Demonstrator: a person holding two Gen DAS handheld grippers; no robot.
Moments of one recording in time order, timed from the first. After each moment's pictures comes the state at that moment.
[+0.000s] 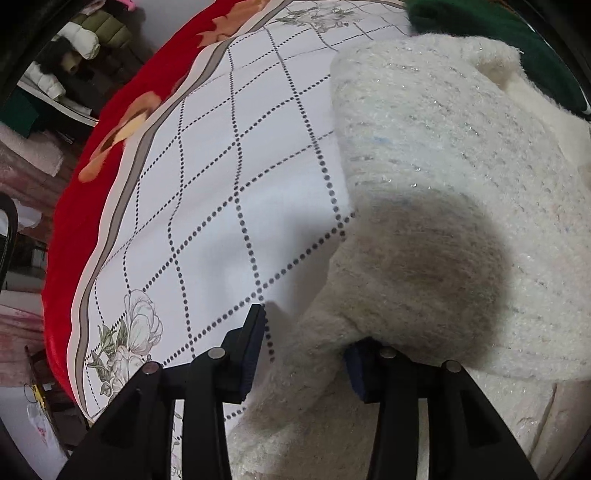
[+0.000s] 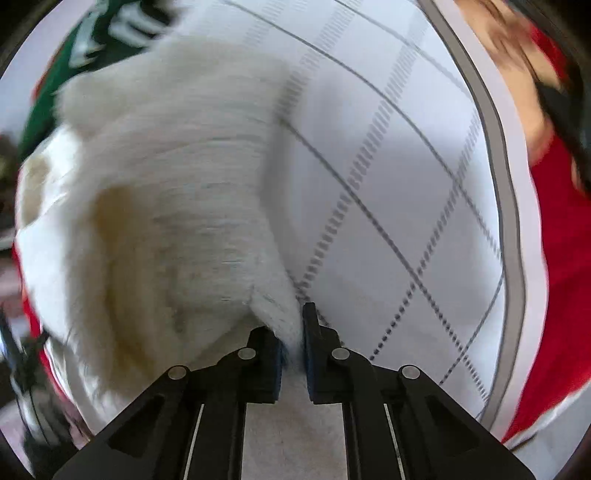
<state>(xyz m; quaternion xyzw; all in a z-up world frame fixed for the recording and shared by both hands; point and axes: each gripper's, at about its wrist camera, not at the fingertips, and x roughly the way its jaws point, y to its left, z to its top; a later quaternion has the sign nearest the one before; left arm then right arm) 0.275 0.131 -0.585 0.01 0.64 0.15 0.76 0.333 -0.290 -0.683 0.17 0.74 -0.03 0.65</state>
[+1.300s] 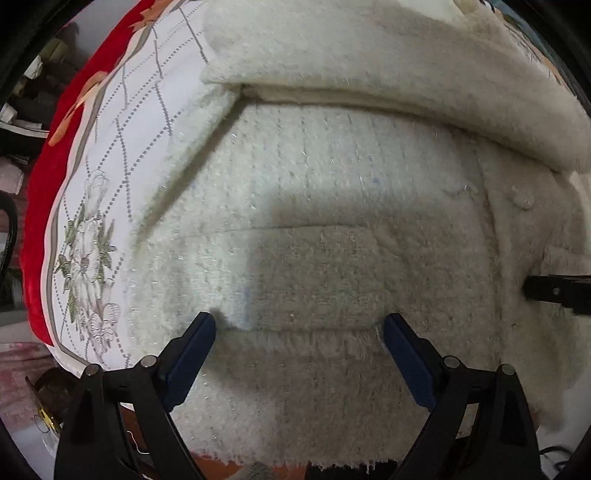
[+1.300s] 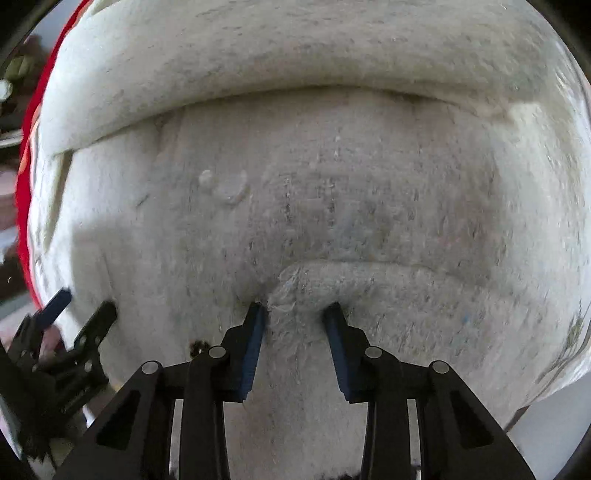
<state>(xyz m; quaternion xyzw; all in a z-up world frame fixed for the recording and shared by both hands) 0.160 0.079 -0.573 0.04 0.69 0.03 0.72 0.238 -0.083 -0.684 0.08 0.80 0.07 0.59</state>
